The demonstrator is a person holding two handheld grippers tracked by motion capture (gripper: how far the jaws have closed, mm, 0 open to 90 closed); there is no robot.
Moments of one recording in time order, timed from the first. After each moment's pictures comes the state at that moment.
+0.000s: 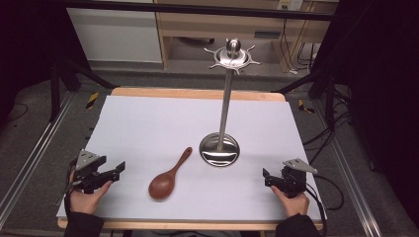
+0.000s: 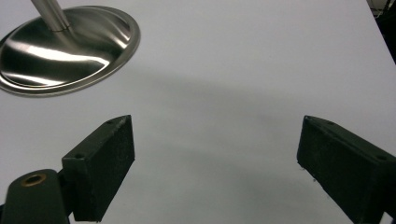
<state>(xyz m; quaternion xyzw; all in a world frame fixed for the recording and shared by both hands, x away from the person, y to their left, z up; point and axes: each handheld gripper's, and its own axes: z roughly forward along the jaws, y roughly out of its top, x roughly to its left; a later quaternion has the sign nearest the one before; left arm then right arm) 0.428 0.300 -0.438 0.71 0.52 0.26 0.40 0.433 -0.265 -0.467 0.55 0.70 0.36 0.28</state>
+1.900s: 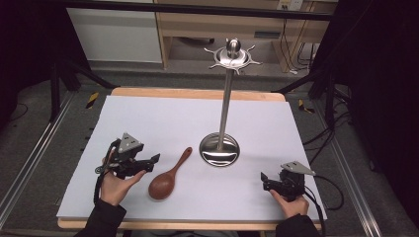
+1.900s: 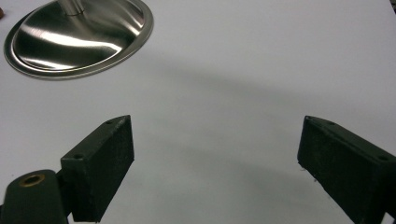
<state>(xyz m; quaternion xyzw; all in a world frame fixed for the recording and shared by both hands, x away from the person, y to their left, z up) 0.453 0.204 -0.388 0.79 0.42 0.23 0.39 0.425 -0.260 -0.468 0.55 0.71 0.36 0.27</state>
